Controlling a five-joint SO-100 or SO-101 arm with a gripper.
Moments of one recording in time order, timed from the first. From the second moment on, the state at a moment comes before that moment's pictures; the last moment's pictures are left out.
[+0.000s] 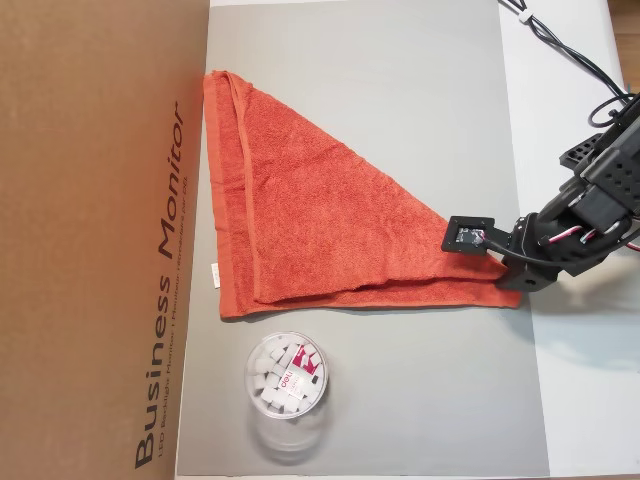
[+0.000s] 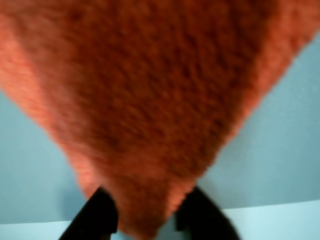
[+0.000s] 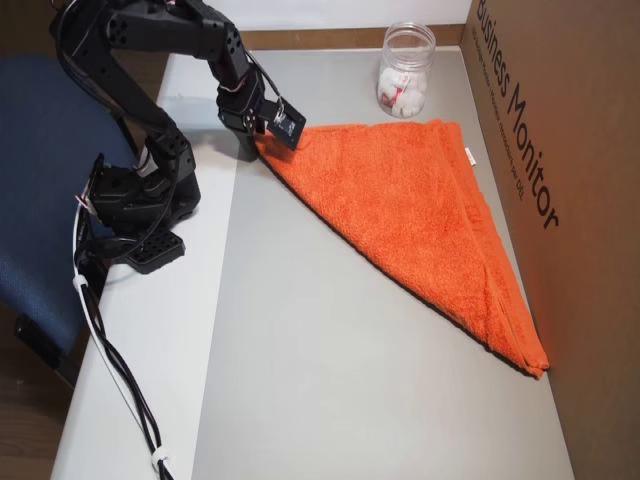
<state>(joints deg) -46.2 115.6 142.4 50.4 155.2</state>
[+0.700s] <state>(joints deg) -46.0 115.7 136.5 61.3 155.2</state>
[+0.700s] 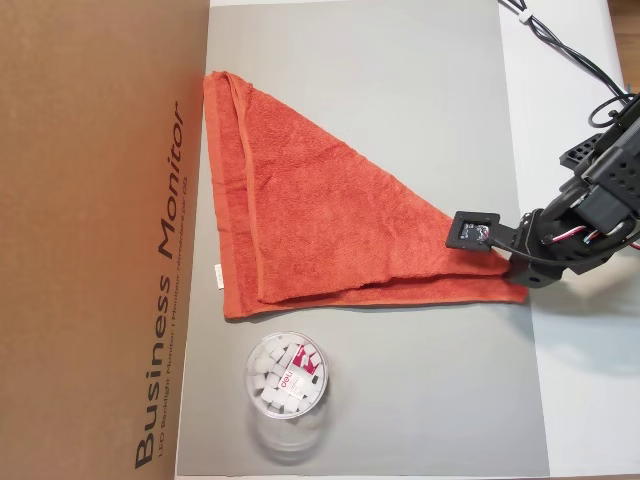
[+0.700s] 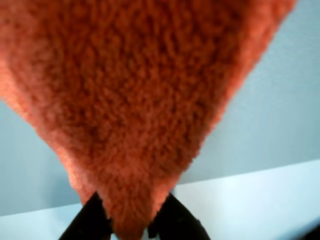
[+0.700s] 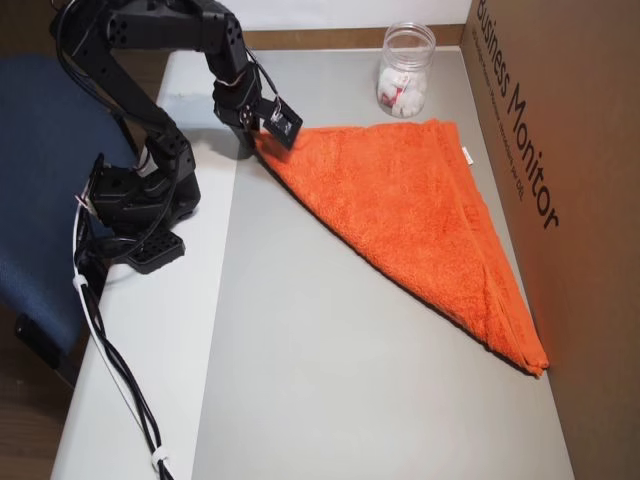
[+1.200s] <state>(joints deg) -45.0 115.7 120.5 74.7 156.1</state>
